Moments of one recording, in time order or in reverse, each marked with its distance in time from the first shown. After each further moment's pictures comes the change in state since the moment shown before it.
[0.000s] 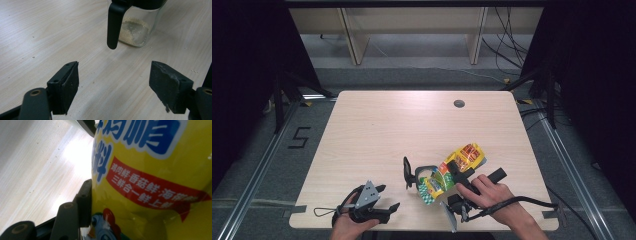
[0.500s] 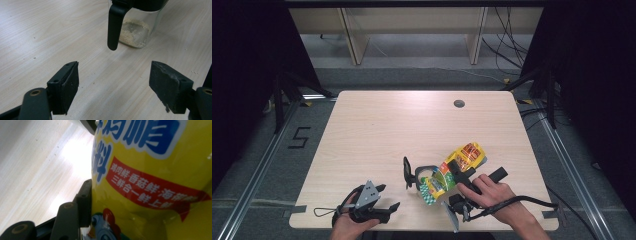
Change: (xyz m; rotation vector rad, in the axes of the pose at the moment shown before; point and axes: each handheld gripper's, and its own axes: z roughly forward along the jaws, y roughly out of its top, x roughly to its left) left arm -0.002 0.001 0.000 -0.004 0.001 -0.002; right arm 0.000 -0.004 0.001 -0.010 -0.019 -0.049
